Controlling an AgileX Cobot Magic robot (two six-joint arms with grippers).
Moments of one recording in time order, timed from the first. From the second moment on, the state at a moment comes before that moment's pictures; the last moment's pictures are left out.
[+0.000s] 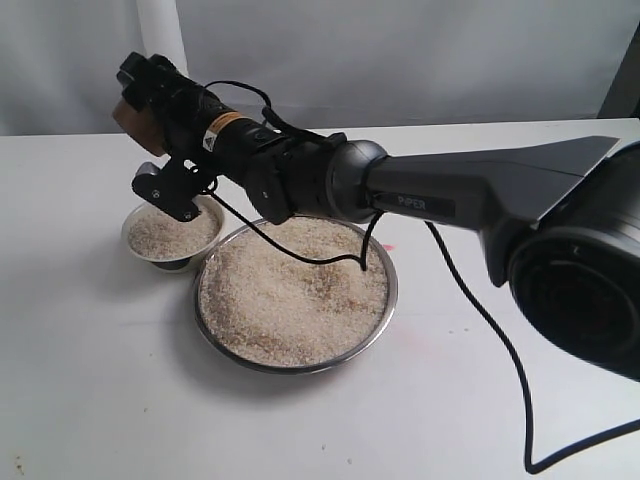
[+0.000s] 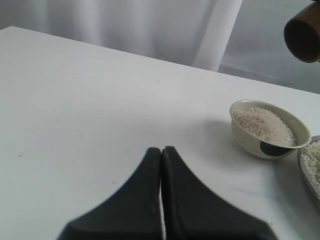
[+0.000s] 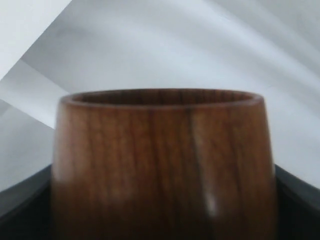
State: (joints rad) left arm 0.08 0.00 0.00 0.20 0.36 -0.39; right arm 0.76 2.36 -1.81 0.05 -0.39 -2.13
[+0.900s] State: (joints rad) left arm 0.08 0.00 0.00 0.20 0.36 -0.39; right arm 0.76 2.02 -1.81 -0.53 1.02 -0.90
